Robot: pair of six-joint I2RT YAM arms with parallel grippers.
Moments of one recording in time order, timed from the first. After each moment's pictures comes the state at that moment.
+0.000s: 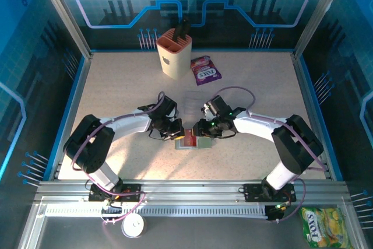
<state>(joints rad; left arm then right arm) -0.58 1.63 0.88 -0.41 0.44 -0.88 0.63 1.61 0.86 -0.31 -0.45 0.66</state>
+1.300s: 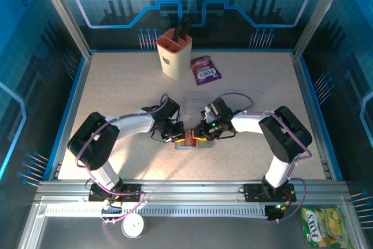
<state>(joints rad) -0.60 1.68 0.89 -0.42 0.42 -0.87 0.58 1.76 0.82 -0.13 -0.63 0.72</state>
